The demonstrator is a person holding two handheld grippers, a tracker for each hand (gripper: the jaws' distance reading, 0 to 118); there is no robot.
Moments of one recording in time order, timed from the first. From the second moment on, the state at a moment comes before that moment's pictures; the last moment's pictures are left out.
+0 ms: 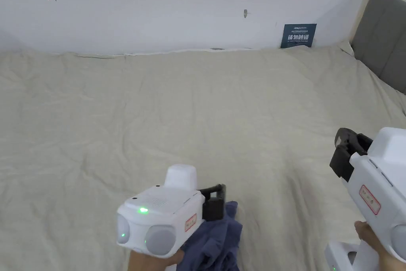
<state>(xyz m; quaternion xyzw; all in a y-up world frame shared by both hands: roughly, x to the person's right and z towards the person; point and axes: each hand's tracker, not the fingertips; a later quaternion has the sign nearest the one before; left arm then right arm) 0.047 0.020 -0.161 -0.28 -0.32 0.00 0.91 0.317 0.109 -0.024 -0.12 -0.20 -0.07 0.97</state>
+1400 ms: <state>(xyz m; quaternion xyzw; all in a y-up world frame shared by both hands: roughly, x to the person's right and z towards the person) 0.067 0.031 -0.151 -0.17 -0.31 -0.04 0.93 0.303 0.113 -0.024 -0.12 -0.19 -0.05 0.97</state>
